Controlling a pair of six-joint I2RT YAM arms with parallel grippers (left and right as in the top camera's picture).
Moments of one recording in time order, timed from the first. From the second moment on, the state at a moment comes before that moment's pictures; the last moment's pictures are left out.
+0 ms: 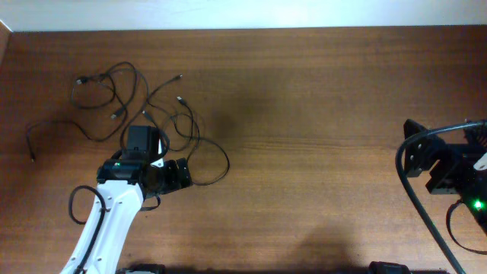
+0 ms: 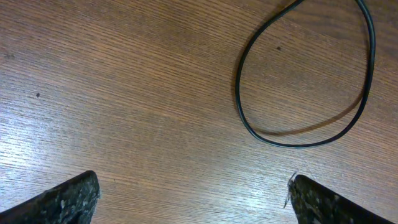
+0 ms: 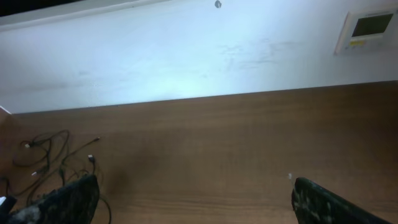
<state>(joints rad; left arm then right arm) -0.03 1.27 0.82 -0.89 0.03 -0.34 -0.12 0.88 1.62 -1.12 -0.24 0.10</state>
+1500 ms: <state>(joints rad) -0.03 1.27 0.82 -0.89 0.03 -0.34 -0.12 0.01 0.59 -0.74 -0.23 0.11</state>
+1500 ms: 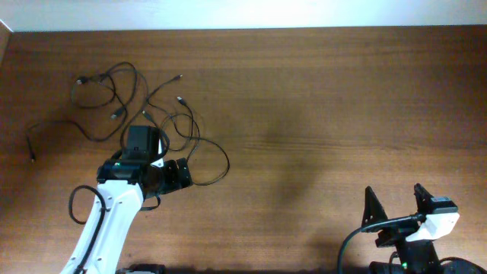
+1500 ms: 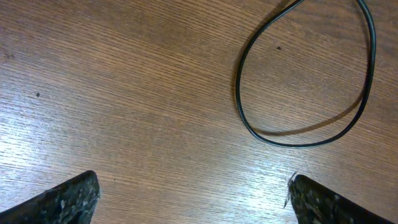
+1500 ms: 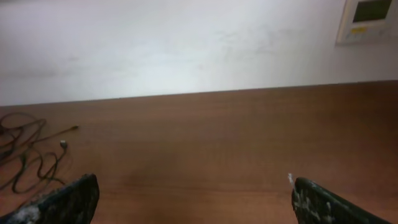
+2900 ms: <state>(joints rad) -0.03 1.27 0.82 -0.89 0.03 -0.34 -0.11 0.01 0.02 0.02 -0.23 0.10</state>
